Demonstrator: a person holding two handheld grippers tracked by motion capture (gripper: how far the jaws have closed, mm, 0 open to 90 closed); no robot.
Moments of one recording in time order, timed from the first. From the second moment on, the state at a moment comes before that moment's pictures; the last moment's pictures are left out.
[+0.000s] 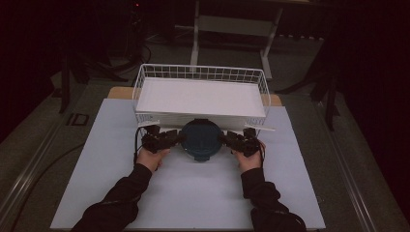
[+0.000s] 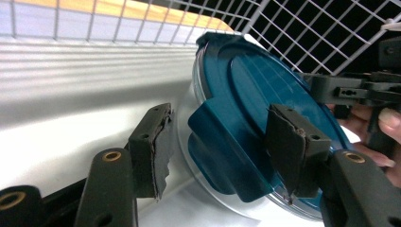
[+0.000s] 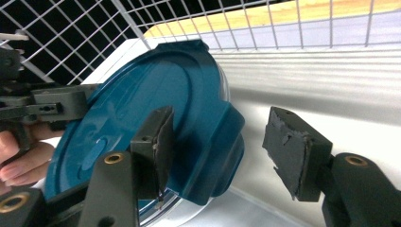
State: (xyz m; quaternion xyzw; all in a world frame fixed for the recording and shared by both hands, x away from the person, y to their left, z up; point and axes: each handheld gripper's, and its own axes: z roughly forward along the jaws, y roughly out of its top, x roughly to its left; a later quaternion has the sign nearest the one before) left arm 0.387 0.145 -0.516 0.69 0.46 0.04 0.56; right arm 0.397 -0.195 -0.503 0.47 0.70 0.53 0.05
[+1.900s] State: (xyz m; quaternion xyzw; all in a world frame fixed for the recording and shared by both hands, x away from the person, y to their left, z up) left arm 0.299 0.151 -0.481 0.74 0.35 0.05 0.57; right arm 0.303 -0.152 -0.497 0.37 0.78 0.50 0.00
